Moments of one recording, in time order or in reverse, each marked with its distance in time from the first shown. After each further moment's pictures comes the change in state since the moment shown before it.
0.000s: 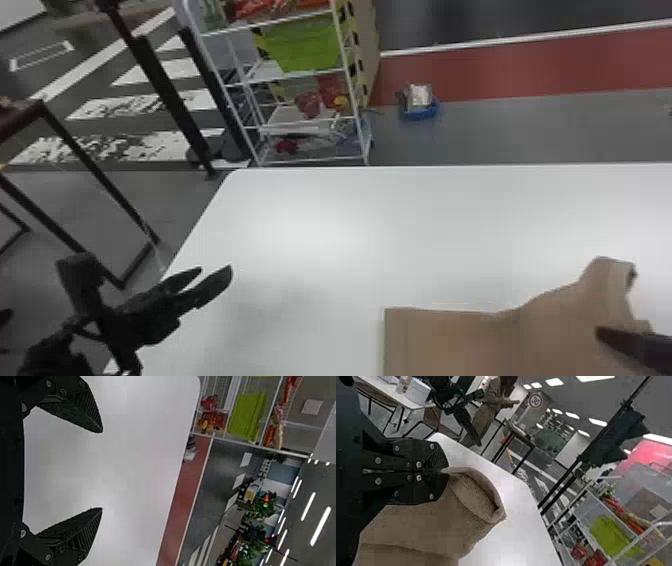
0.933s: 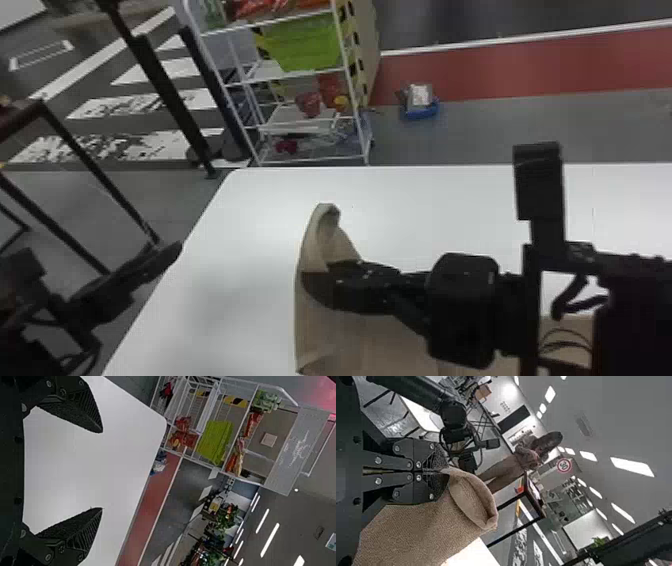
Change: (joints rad) left arm -0.107 0.149 0.138 0.251 0.185 -0.048 -0.009; right arm -0.237 0.124 0.800 0.093 0.089 -0.307 -0.371
